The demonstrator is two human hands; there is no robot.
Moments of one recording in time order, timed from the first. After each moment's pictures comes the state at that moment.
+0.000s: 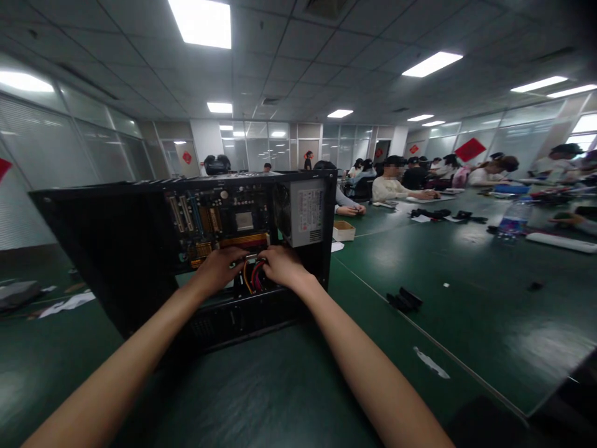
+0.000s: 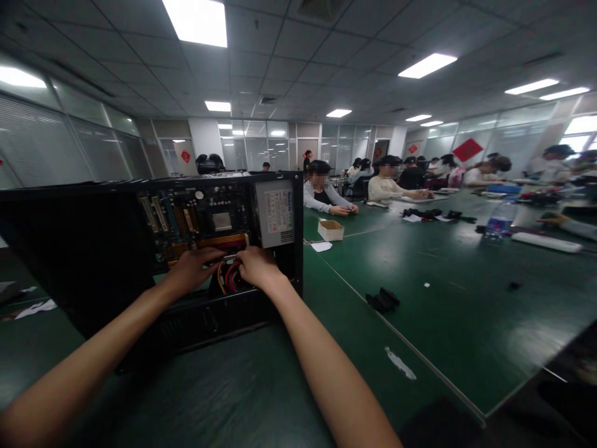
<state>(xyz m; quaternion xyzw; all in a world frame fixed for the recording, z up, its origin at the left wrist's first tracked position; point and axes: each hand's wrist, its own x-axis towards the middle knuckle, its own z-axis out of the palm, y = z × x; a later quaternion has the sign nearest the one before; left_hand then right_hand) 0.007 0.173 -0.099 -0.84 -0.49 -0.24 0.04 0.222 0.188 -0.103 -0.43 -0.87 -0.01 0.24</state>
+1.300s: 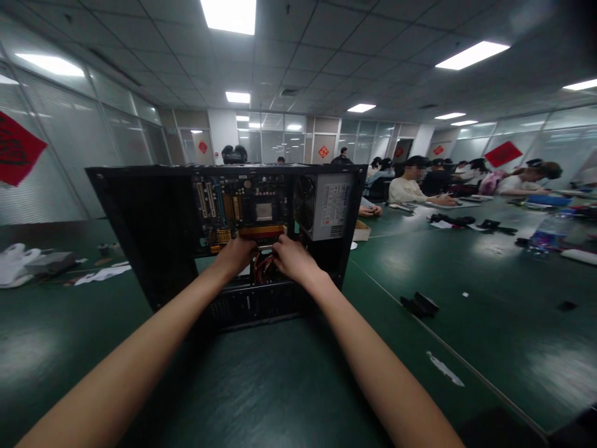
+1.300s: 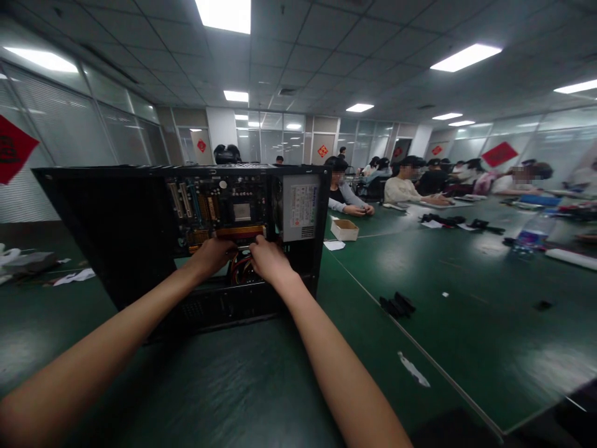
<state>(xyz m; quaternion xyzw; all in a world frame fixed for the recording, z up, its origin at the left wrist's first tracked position) 0.014 0.183 -0.100 -0.77 -0.61 -0.12 0.12 0.214 0.172 -0.102 -0.42 -0.88 -0.10 0.18</state>
